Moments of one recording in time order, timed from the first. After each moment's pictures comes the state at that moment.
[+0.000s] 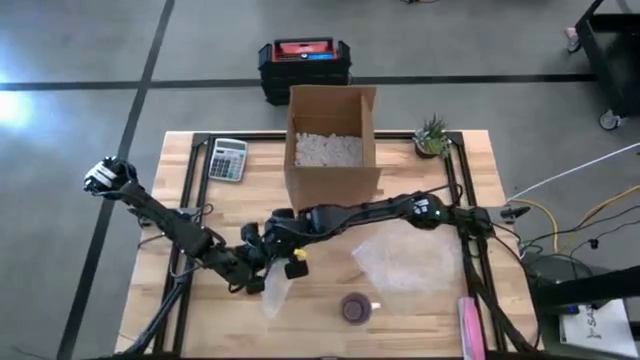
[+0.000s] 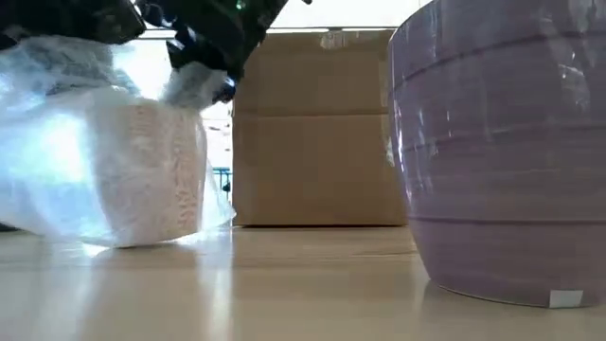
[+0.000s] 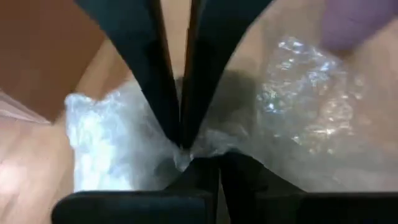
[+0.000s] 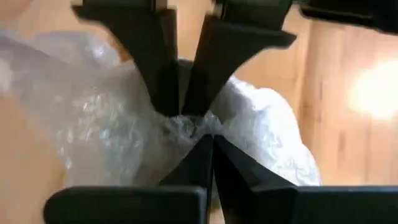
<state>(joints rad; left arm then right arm) -0.59 1.25 0.66 -0.26 -0.54 -0.57 0.13 2.53 2.34 -0.90 -0.04 -0.16</state>
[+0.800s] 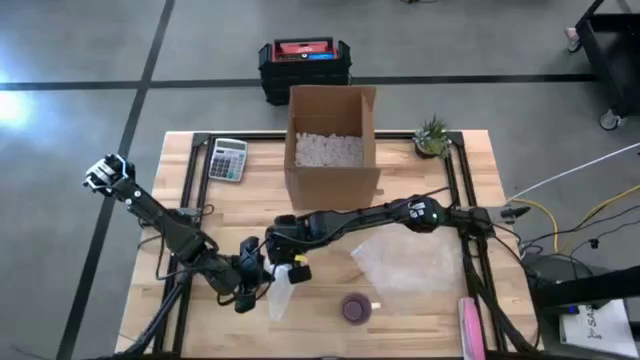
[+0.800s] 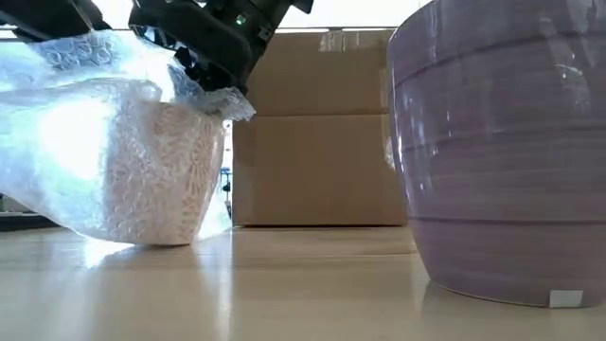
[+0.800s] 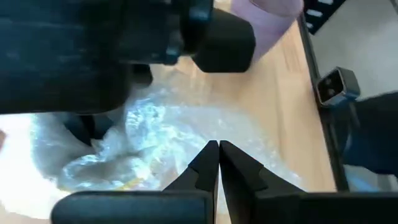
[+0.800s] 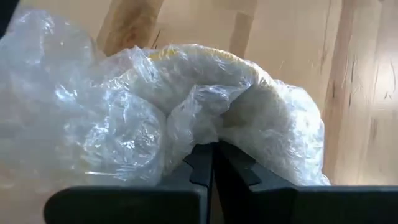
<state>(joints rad) -0.69 1.24 0.75 -0.27 -0.45 -0.69 0.14 2.55 2.34 -0.88 -0.02 -0.17</state>
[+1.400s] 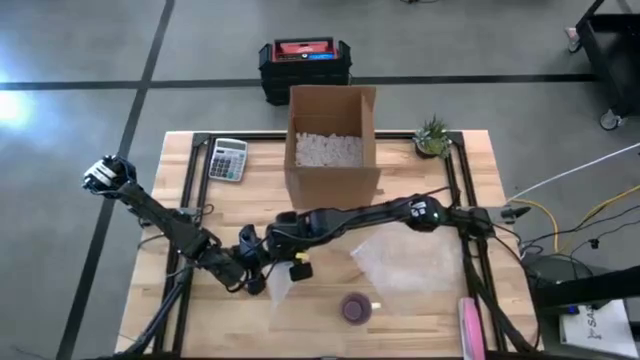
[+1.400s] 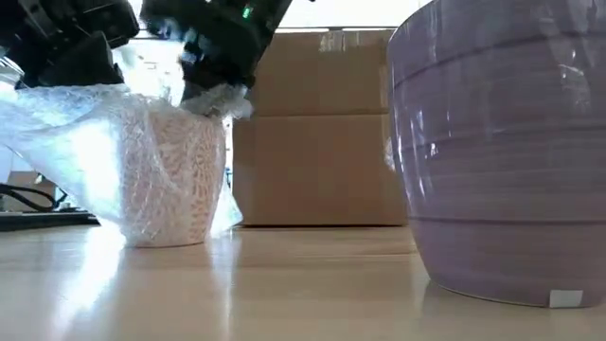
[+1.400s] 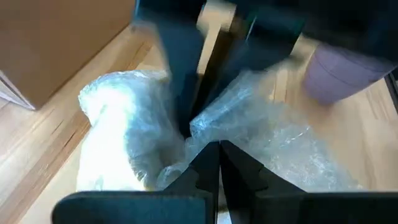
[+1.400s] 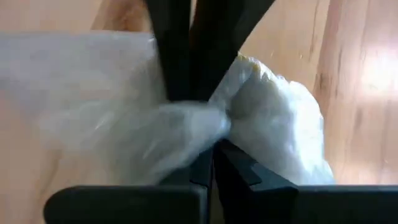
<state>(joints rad) -0.62 1.26 0.55 -0.07 -0.63 -0.78 0.15 2.48 2.35 -0.95 -0.02 -0.18</state>
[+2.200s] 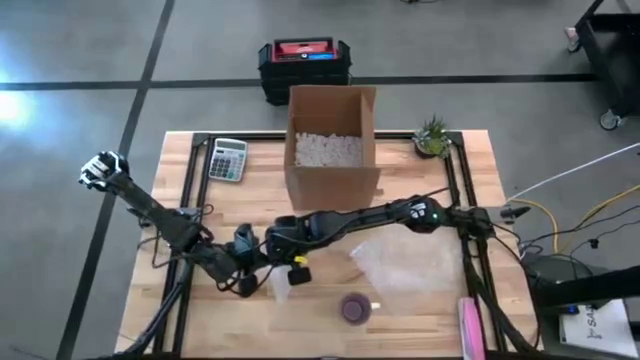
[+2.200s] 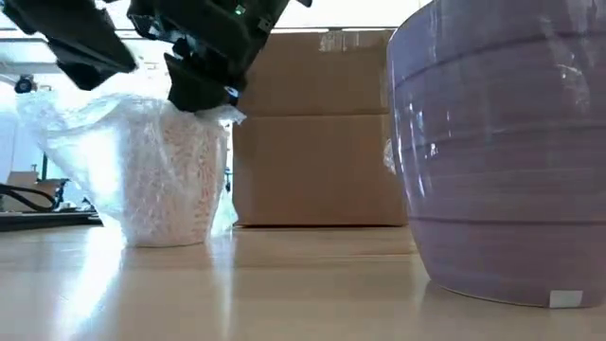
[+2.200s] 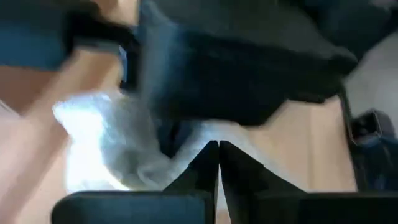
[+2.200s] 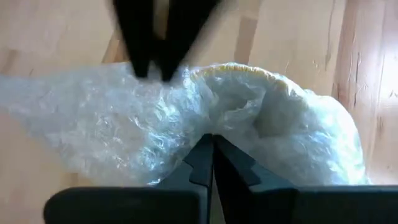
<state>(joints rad) -0.66 1.12 0.74 -0.38 -0.44 -0.80 0.15 2.55 2.35 -0.88 -0.03 -0.14</state>
